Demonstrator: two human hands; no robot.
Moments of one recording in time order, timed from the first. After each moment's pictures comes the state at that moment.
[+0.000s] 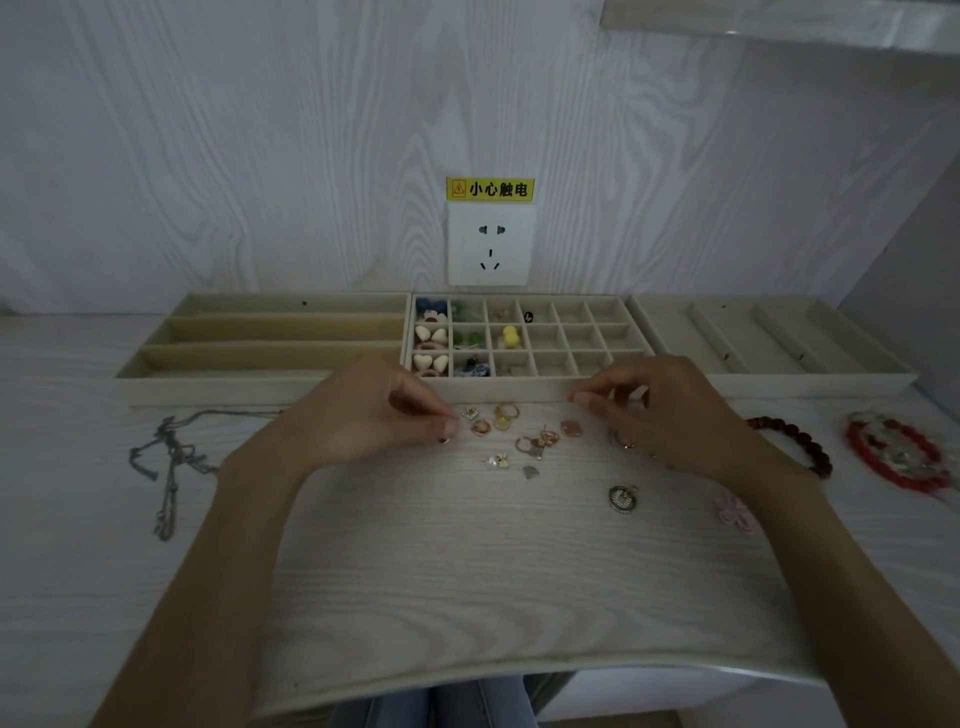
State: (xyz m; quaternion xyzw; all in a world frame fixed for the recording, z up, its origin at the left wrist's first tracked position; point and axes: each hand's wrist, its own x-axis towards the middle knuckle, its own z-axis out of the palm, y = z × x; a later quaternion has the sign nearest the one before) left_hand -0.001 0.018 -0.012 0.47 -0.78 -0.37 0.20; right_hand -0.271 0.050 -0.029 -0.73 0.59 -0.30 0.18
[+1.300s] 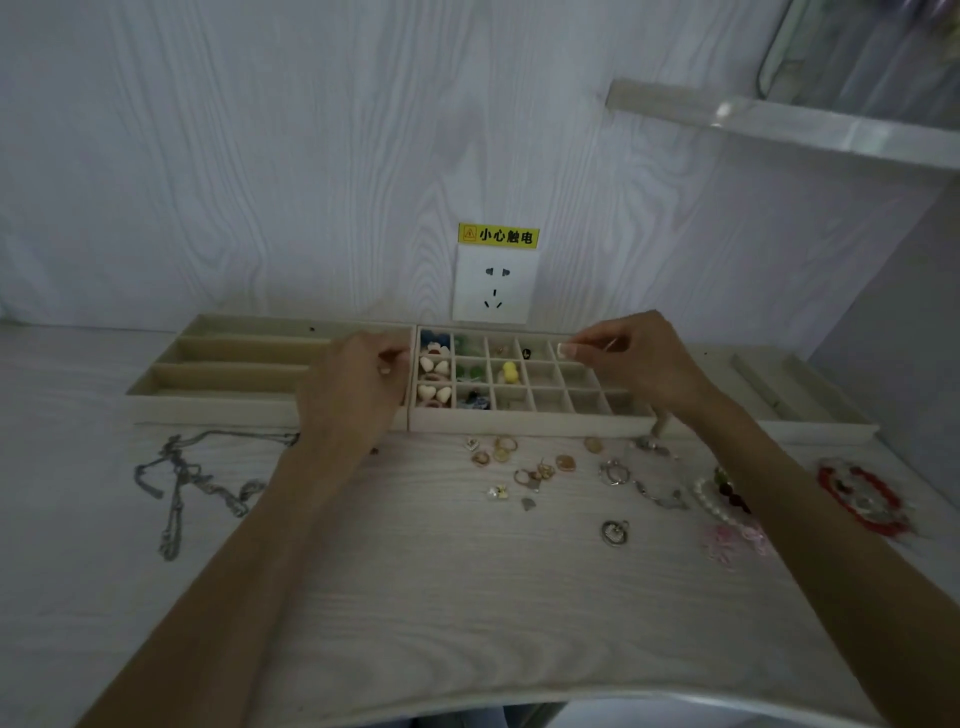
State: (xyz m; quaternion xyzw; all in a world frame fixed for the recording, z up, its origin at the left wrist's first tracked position) left_hand -0.005 -0.015 -0.029 0.64 -0.68 -0.07 0.36; right_hand -0.264 -0.009 0.012 -0.68 0.61 -0.36 0.18
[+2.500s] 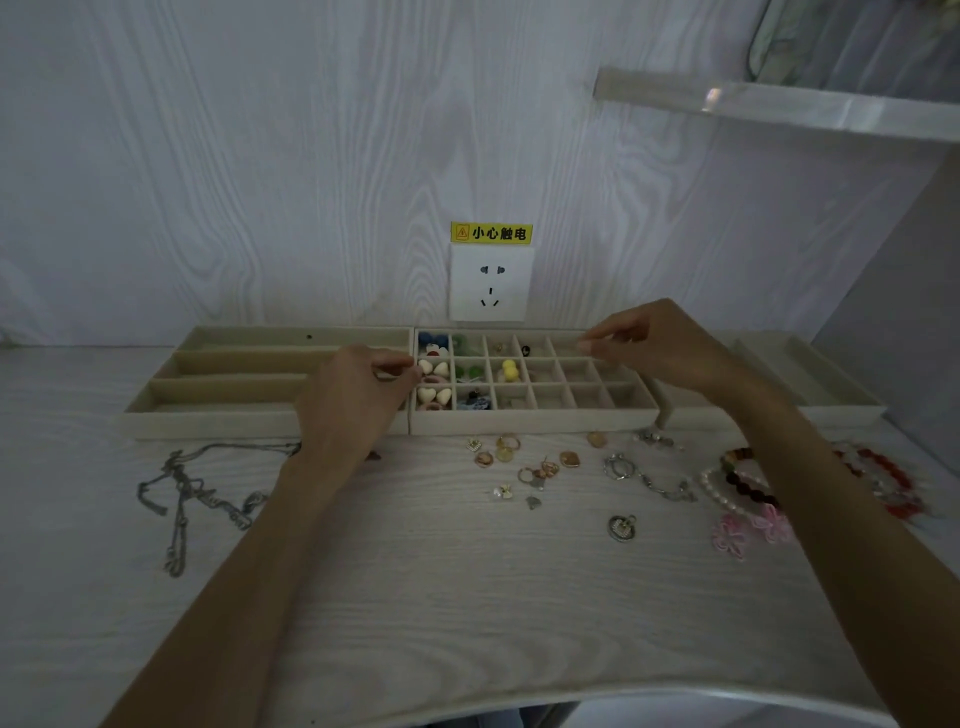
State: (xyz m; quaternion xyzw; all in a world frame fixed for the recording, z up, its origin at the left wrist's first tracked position) left_hand -0.005 -0.023 -0.035 0.63 -0.66 -0.13 0.39; right_hand -0.283 -0.003 0.025 -0.68 0.63 -0.30 0.23
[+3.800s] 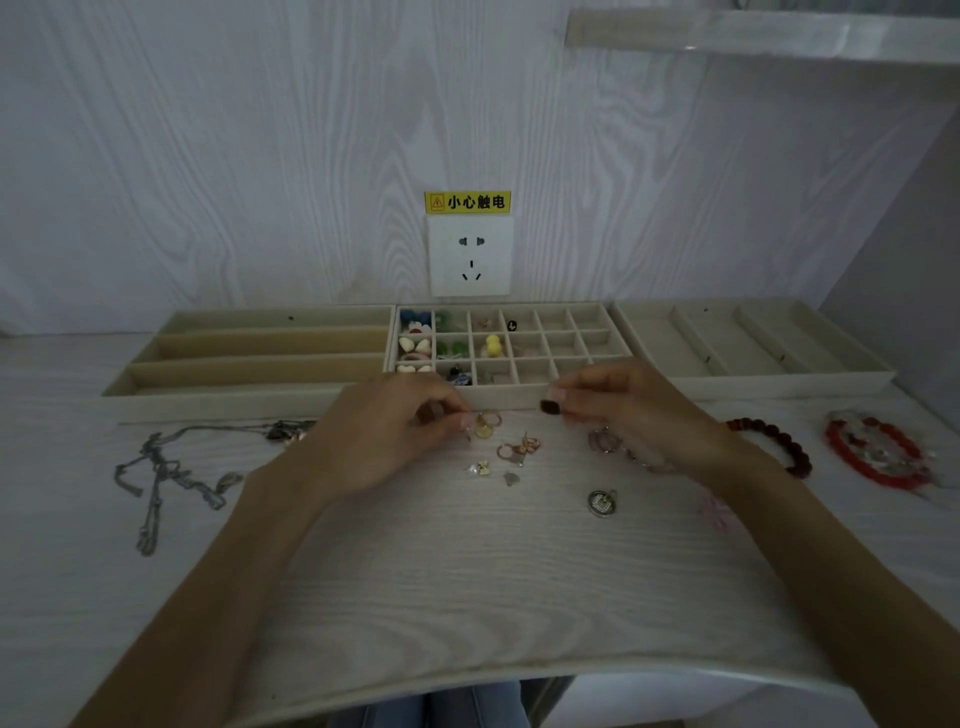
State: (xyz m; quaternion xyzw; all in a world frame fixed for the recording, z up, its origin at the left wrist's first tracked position) left_hand -0.022 0.013 -0.030 0.43 -0.87 -0.17 0.19; right_hand -0.262 0.051 -0.017 -0.63 0.54 -0.37 0.43
